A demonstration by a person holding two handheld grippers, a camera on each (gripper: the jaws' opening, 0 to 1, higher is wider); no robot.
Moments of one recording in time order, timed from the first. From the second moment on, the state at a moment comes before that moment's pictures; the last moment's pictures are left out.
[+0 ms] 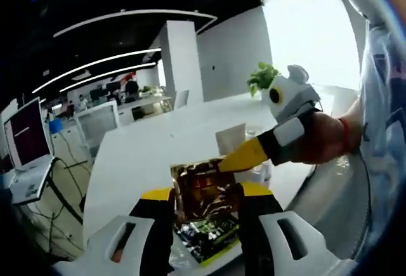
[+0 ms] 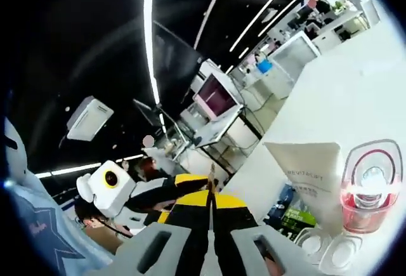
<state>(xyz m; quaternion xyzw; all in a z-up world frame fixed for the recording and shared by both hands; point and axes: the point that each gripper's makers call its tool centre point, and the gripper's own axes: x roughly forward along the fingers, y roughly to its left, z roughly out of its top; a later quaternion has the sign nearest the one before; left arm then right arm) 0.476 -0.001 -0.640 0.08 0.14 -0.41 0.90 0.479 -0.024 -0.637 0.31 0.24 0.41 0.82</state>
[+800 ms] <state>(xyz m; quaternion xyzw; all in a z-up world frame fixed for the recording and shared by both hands) 0.492 0.016 -0.642 -0.09 0.20 -0.38 0.90 0.483 -0.025 -0.642 0.25 0.22 0.40 0.86</state>
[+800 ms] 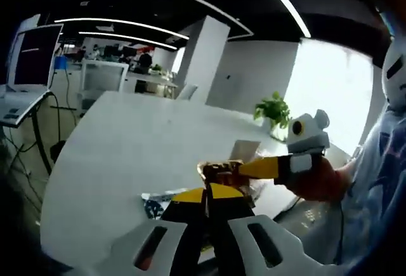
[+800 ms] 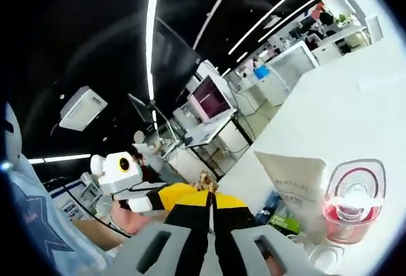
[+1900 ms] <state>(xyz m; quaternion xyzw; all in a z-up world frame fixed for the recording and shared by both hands) 0.498 0.030 -0.622 -0.23 0.19 -0.38 0.88 0.473 -0.010 -0.651 0.29 0.25 0.42 0.82</state>
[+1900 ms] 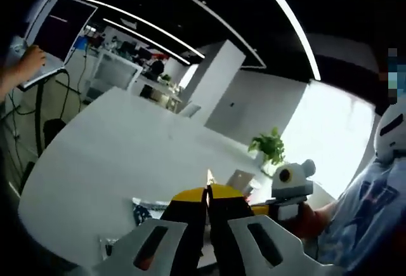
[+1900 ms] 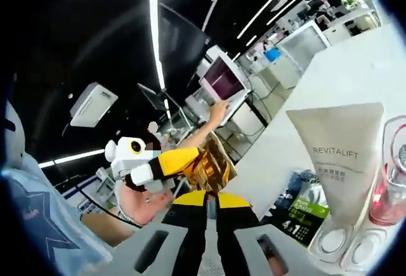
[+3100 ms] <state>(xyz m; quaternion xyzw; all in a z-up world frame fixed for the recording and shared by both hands) 0.547 0.067 -0.711 -0.23 0.36 -0.36 0.83 0.476 -0.017 -0.657 0.23 0.25 0.41 0.85</state>
